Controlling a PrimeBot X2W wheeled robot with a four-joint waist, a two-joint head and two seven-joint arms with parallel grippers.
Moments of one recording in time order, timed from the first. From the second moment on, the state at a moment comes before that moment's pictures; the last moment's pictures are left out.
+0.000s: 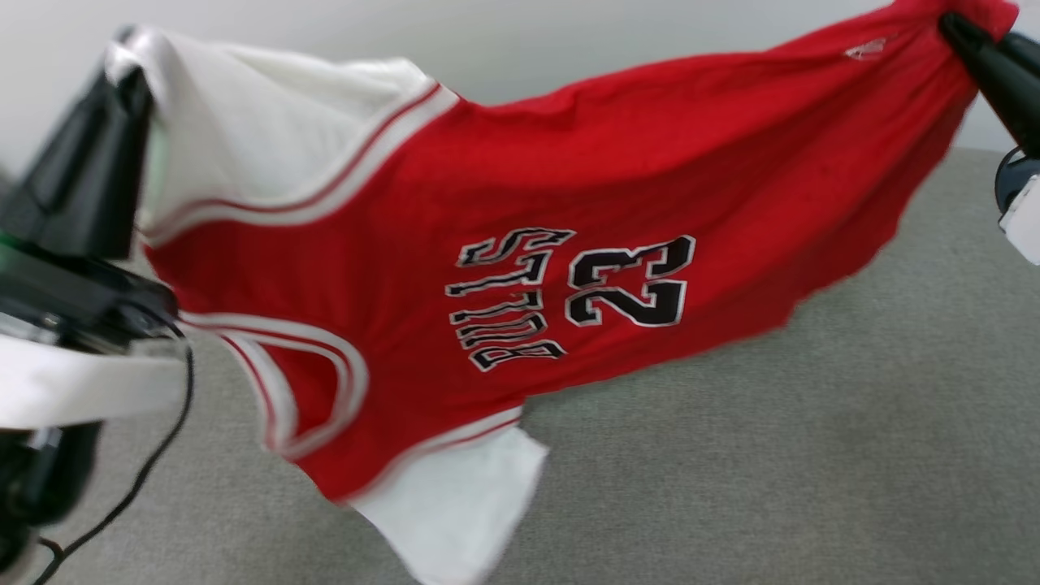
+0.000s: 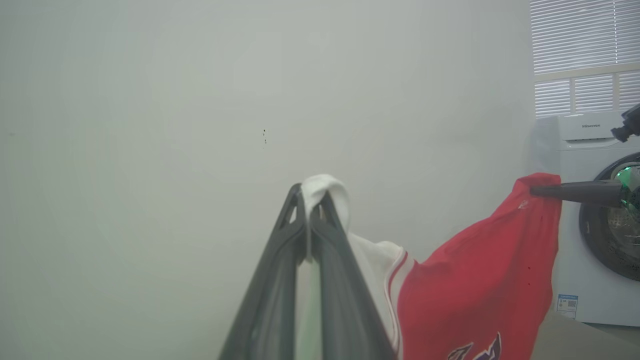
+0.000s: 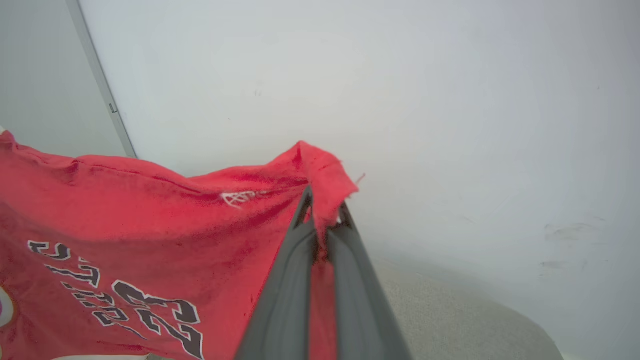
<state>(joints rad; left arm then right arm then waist) -0.46 0.89 -0.33 -0.52 -0.90 0.25 -0.13 -0.68 -0.47 0.09 -0.14 0.62 0.13 0.67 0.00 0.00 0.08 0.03</state>
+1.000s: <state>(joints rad) -1.05 0.99 -0.17 -0.30 -0.97 0.10 -0.07 -1.03 -0.39 -0.02 -0.26 0.51 0.13 0.65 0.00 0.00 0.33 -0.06</state>
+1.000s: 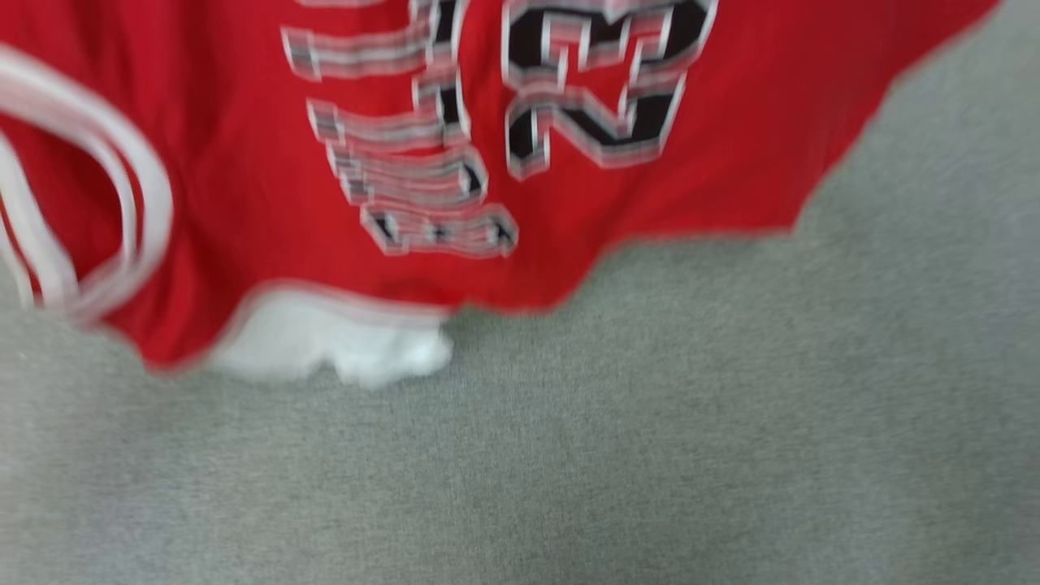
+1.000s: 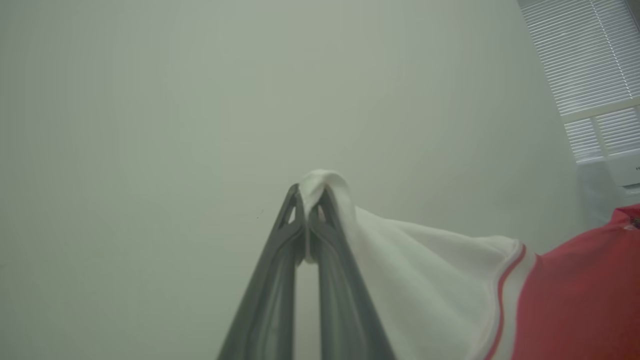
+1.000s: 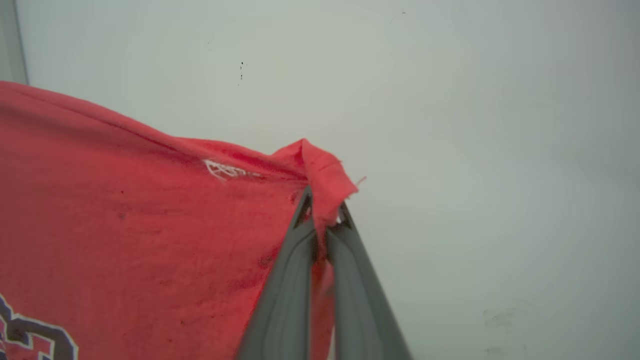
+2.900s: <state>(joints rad) -0.41 0.65 -0.55 0.22 -0.81 -0.08 -0.26 -0.74 -0.48 0.49 0.59 0.56 0.13 0.01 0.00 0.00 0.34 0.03</state>
